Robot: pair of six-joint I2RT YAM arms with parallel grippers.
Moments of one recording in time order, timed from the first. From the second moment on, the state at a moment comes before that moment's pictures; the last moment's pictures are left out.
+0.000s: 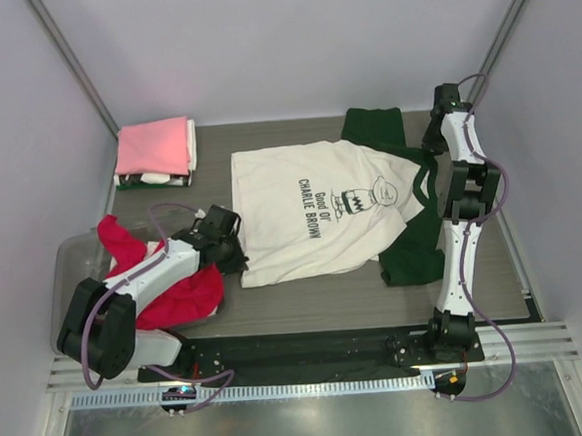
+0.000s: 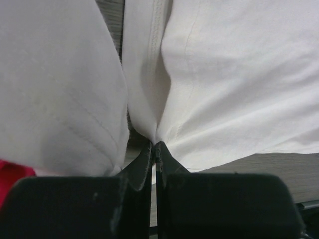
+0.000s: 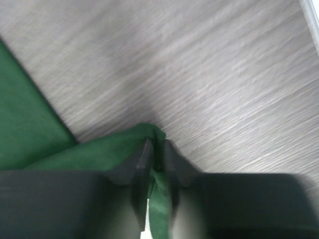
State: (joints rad) left arm -0.49 1.35 0.74 -0.49 0.00 -0.80; right arm -0.17 2.57 2.39 -0.89 0.20 0.37
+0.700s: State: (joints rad) left arm -0.67 1.14 0.76 -0.58 -0.04 -0.87; right arm -0.10 1.41 1.14 -0.87 0.13 0.63
